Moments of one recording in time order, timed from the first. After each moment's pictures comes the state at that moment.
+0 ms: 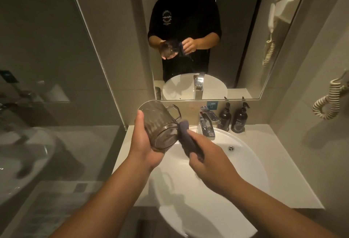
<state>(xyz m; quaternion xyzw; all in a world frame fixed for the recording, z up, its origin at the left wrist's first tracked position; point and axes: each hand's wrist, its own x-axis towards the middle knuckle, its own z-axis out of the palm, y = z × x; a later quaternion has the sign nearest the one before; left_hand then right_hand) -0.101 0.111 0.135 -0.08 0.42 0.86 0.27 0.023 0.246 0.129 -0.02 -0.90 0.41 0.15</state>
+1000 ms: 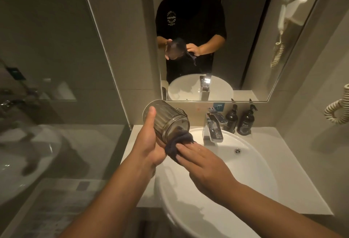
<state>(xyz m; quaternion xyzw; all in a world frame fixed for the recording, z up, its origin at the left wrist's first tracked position) -0.119 0.099 0.131 -0.09 0.43 0.84 0.32 0.005 0.235 0.088 0.22 -0.93 0.06 0.28</state>
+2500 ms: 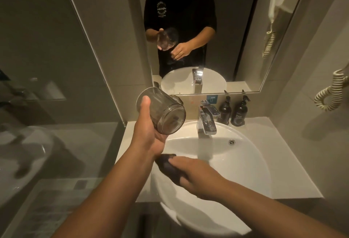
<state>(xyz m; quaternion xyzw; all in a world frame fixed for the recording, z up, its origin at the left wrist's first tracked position) -0.120 0.119 0.137 -0.05 0.48 0.84 0.24 0.007 0.228 0.076 0.11 -0.95 0.29 0.00</state>
